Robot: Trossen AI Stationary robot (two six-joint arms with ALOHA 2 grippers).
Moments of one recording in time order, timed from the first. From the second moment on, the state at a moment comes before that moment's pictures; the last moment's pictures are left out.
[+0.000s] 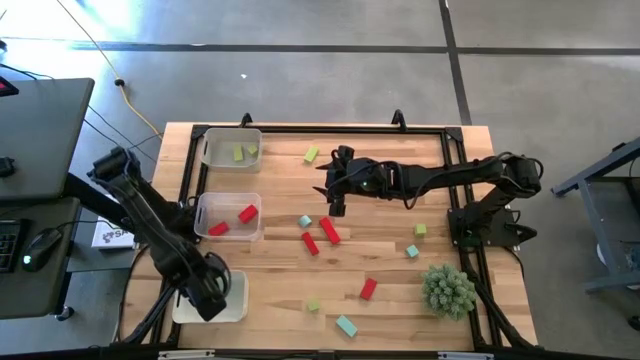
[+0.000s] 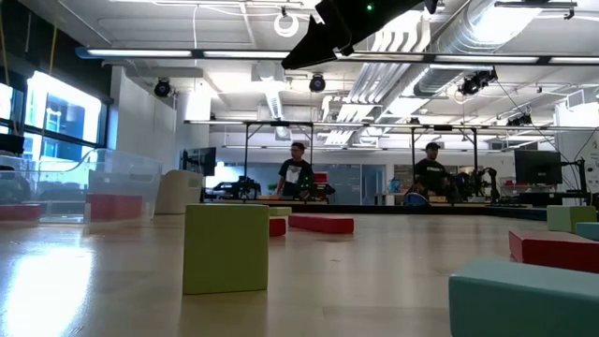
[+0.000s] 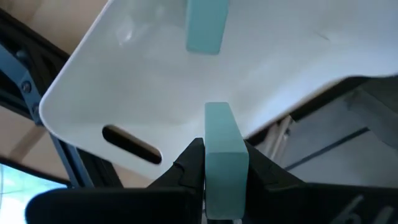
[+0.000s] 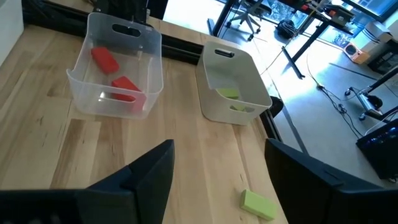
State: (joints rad) left arm -0.76 1.37 0.98 -1.02 0.32 -1.71; right arm -0.04 1.59 1.18 -0.03 0.28 -0.31
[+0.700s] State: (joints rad) left arm -0.76 1.51 0.98 -1.02 0.42 -1.62; right arm -0.04 1.59 1.18 -0.02 0.28 -0.31
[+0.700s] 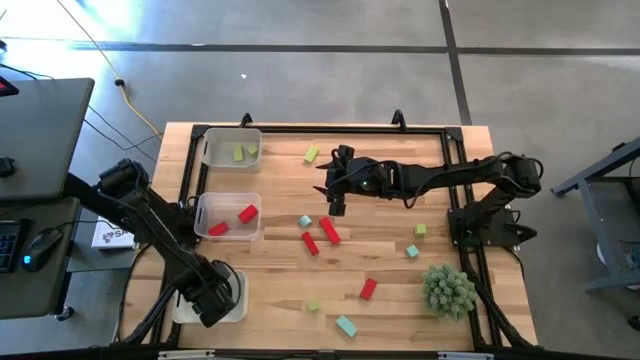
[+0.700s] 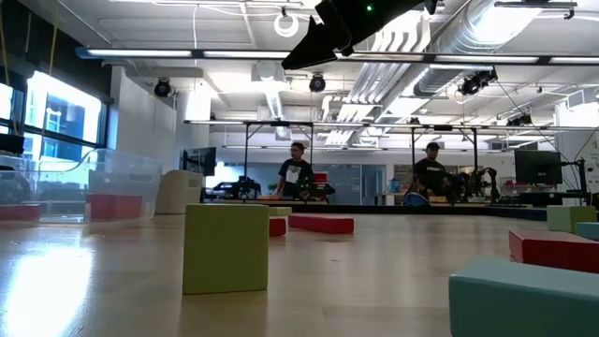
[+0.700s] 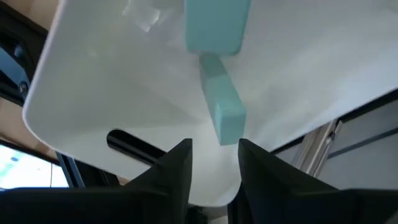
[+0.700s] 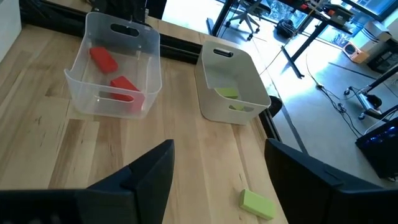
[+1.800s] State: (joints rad) left arm -0.52 1.37 1.19 -1.28 0.12 -1.31; right arm -0.04 1.59 1.18 -0.17 0.37 -0.01
